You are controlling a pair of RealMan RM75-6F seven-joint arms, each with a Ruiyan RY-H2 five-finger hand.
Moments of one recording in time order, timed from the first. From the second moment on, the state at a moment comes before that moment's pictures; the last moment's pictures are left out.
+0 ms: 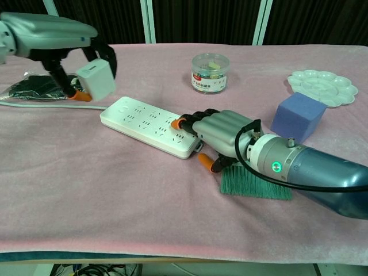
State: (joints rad) left arm -0.82 -1.18 -0.12 -1.78 1.09 0.86 0.47; right arm 0.82 -1.83 0.14 -1.39 -1.06 0.93 -0.65
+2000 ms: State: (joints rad) left arm -0.06 -0.99 0.18 -1.86 1.60 1.64 0.20; right arm 0.03 -1.05 -0.10 -1.60 -1.63 1.63 -0.05
